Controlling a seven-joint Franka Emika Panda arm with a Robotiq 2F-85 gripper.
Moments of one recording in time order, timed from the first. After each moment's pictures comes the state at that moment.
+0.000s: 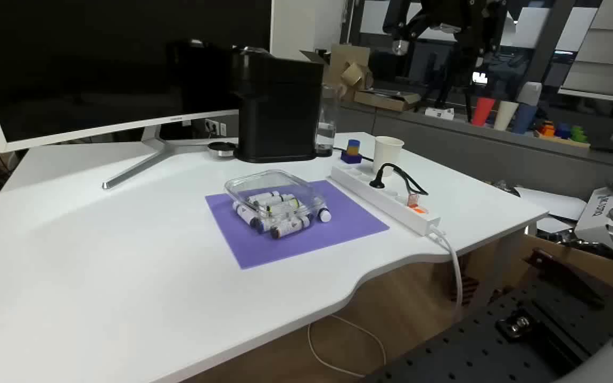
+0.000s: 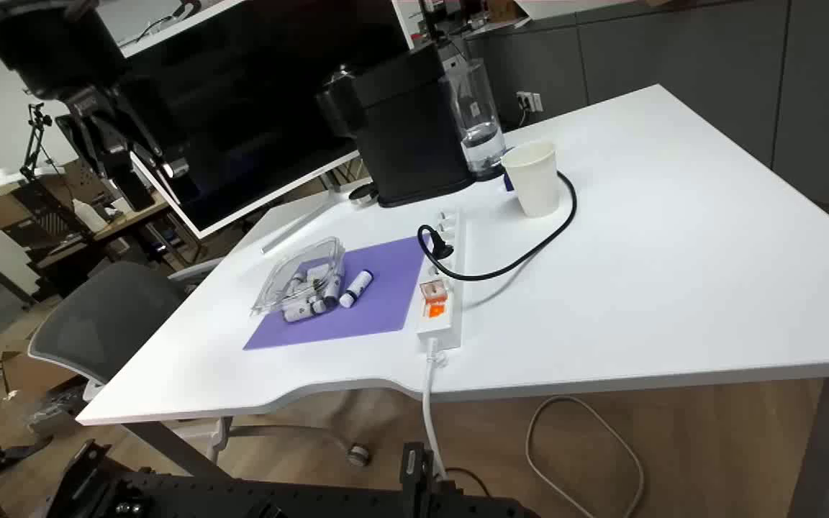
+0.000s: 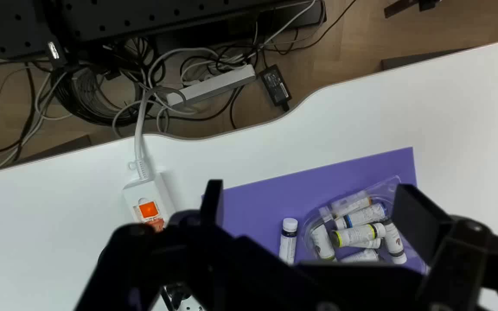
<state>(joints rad) -0.12 -0.63 -0.09 -2.74 0.00 2.02 0.01</state>
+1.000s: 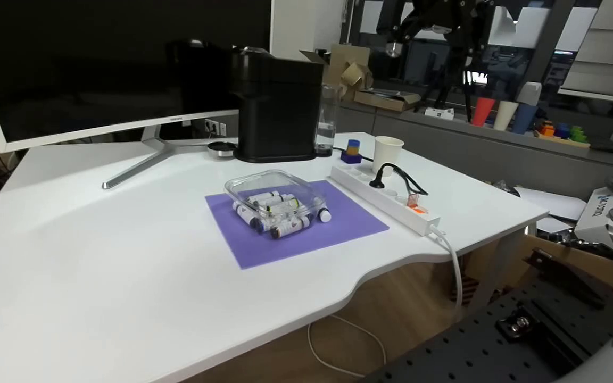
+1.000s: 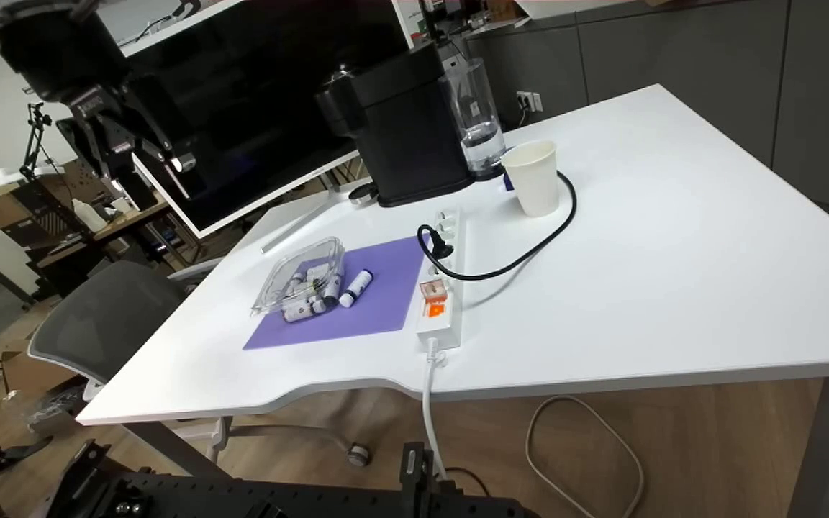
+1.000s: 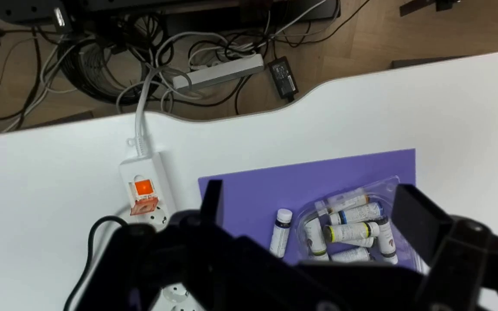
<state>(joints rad) -0.11 -0.62 -0.07 -2.74 -0.02 2.07 -0.03</state>
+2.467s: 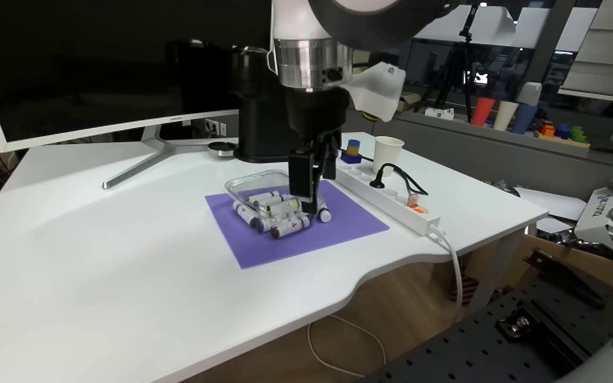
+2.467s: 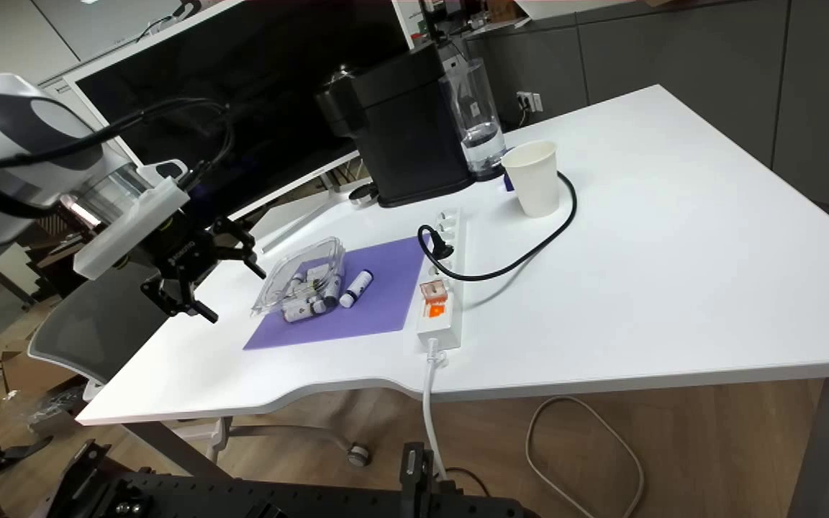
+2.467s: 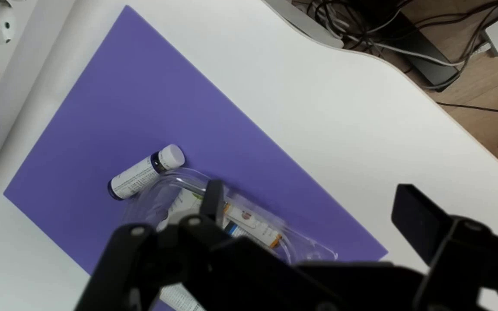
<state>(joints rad) 0.04 -0.04 0.12 -2.78 -0.54 2.73 -0.07</state>
